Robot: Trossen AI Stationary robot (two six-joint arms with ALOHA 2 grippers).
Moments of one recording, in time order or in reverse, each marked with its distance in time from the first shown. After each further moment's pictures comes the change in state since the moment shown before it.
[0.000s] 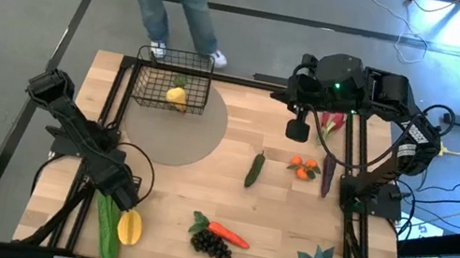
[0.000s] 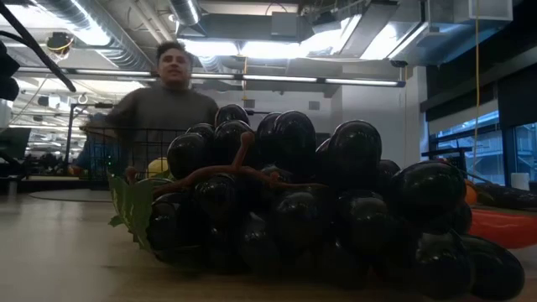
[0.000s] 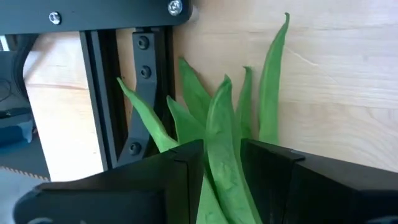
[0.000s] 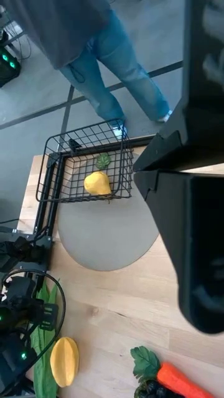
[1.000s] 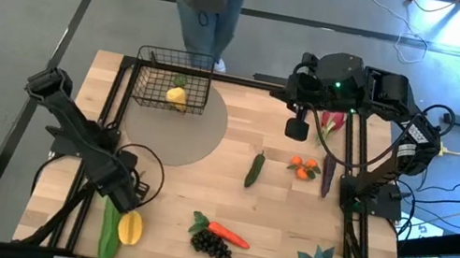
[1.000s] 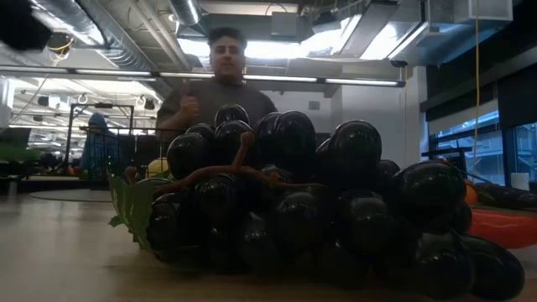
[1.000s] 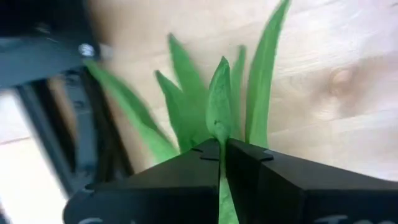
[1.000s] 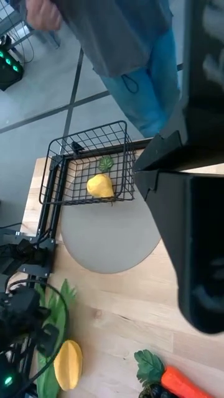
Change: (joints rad) left arm 0.001 -0.025 0.154 -0.039 -0.200 0.225; right arm -0.004 0.000 0.000 0.015 0.003 -0.004
